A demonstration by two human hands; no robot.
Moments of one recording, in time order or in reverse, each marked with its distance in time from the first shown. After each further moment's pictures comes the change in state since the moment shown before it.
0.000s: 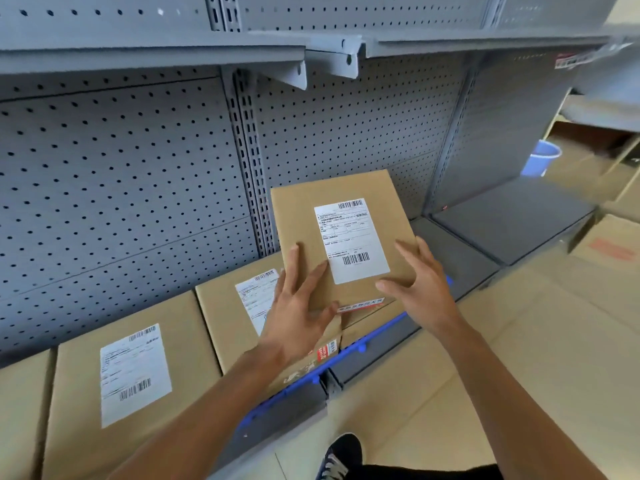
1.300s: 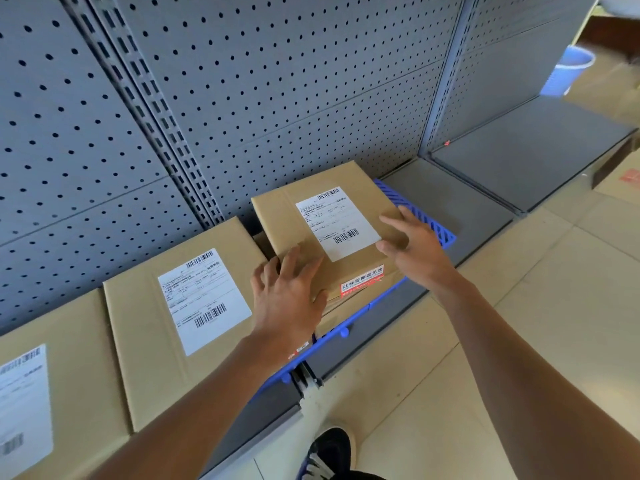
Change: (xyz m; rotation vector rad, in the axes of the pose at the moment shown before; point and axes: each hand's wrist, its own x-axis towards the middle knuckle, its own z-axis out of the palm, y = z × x) left_hand 0.078 -0.038 0.123 0.532 -0.099 -0.046; right_hand 0.118 0.130 0.033 -0.027 -0.154 0.144
